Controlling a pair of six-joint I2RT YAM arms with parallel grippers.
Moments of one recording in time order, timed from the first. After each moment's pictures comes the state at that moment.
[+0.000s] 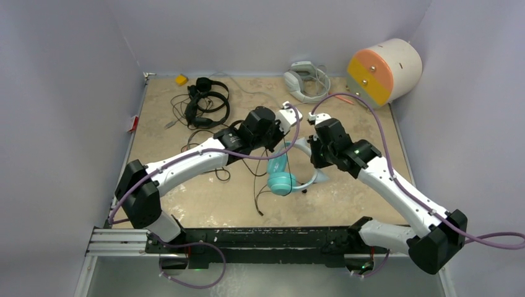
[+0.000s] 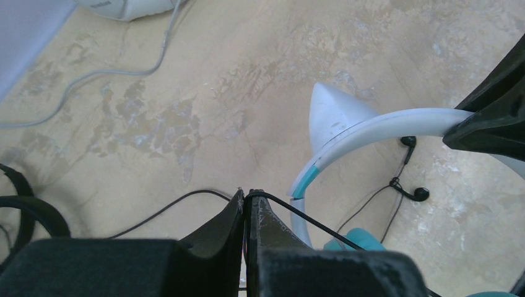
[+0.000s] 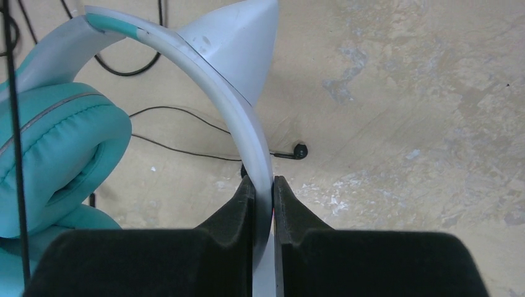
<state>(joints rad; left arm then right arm) -0.88 1.57 1.30 -0.24 -0.10 0.17 0.61 1.14 1.04 -0.82 0.14 0.26</state>
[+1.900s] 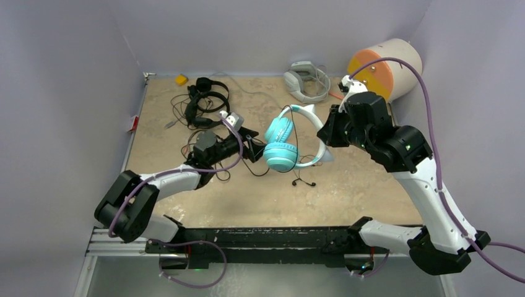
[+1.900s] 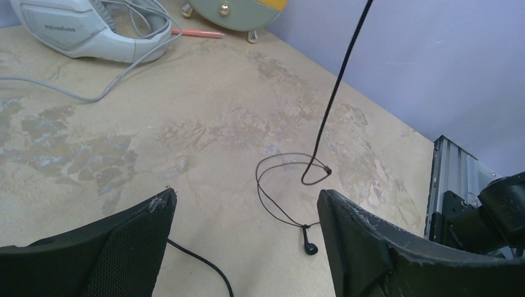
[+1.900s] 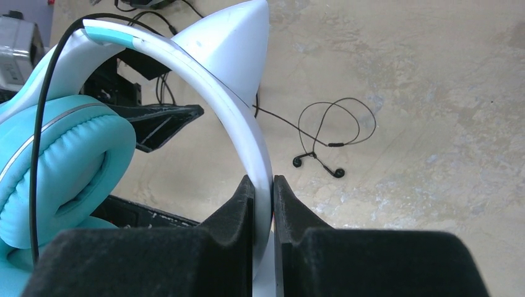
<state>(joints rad) -0.55 1.39 0.56 0.84 0.45 -0.34 0.61 1.13 1.61 -1.13 0.14 0.49</state>
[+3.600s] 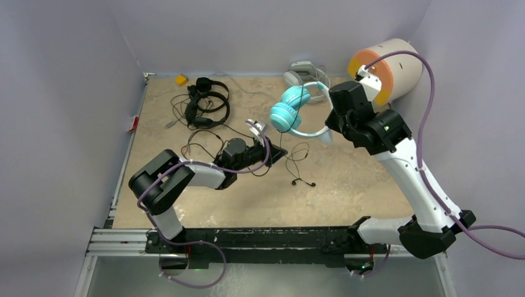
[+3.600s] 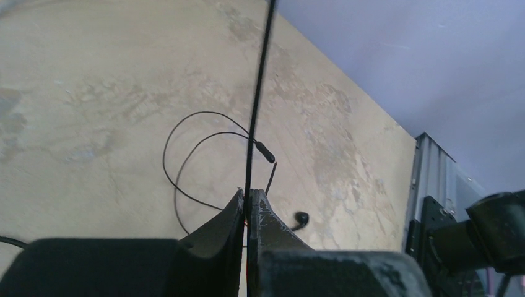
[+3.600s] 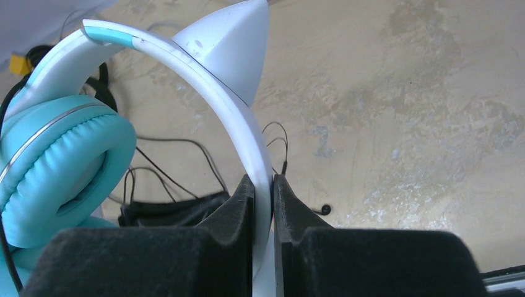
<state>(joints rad) -0.74 1.73 0.68 0.99 0.29 -0.45 0.61 1.26 1.69 -1.17 0.56 0.80</state>
